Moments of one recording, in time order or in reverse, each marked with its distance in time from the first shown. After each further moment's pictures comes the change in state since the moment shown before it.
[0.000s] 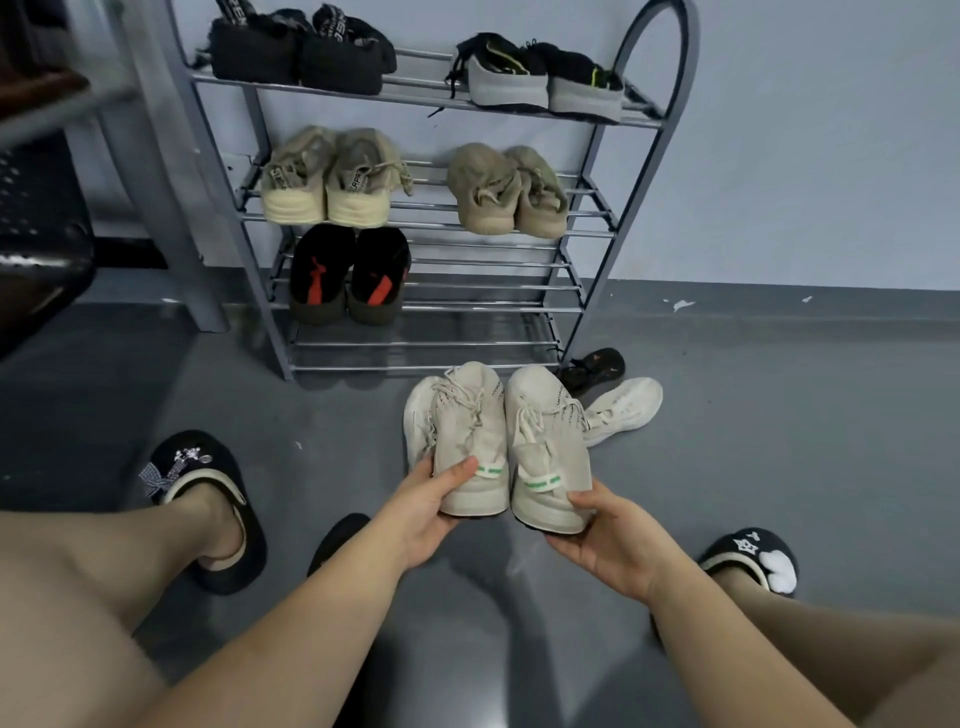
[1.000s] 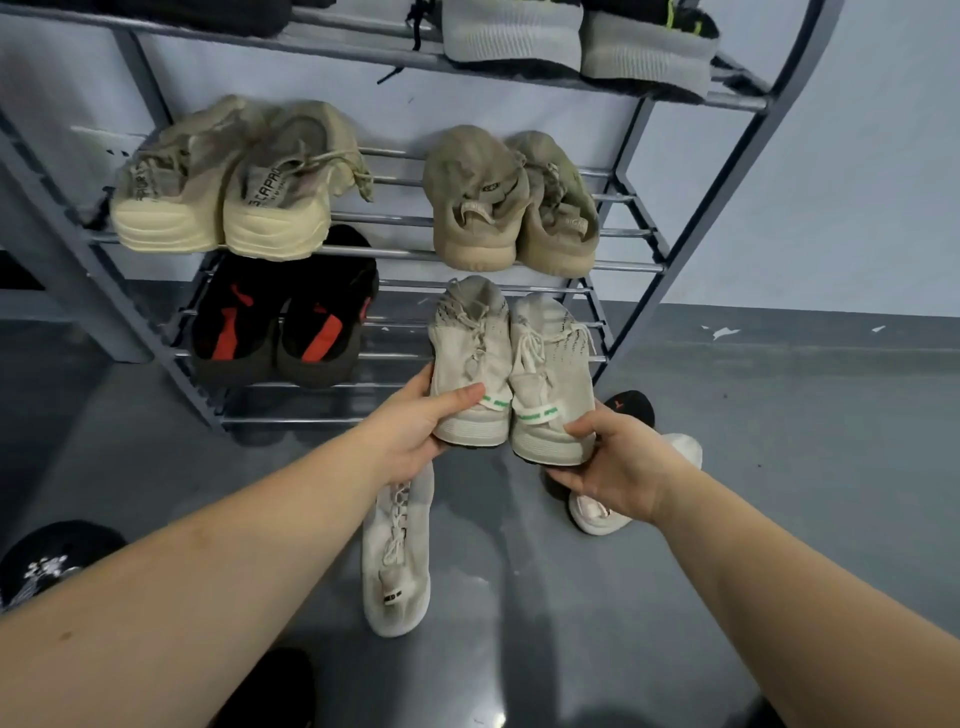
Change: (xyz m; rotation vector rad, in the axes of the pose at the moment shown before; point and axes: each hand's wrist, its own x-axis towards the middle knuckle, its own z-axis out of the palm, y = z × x) left_hand 0.199 0.126 0.040 0.183 -0.022 0.090; right_hand 0.179 -0.166 0.015 -0.094 0.057 -0.016
